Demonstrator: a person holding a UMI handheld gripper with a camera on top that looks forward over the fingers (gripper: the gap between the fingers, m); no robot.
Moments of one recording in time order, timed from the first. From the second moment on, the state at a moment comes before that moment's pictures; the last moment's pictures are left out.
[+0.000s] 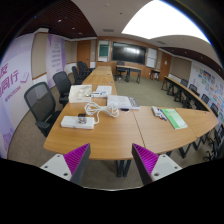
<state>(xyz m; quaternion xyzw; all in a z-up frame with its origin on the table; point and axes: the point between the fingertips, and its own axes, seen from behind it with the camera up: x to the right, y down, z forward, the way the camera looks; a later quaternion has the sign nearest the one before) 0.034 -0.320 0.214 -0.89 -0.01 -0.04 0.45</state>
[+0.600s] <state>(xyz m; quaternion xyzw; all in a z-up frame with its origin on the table) -0.072 -0.208 0.116 -0.89 -0.01 -0.02 0.45</state>
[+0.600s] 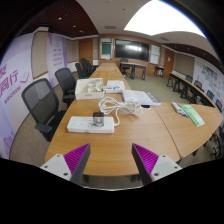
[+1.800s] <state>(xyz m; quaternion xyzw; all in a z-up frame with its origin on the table) -0.024 0.038 0.169 -0.81 -0.02 -0.02 0.58</state>
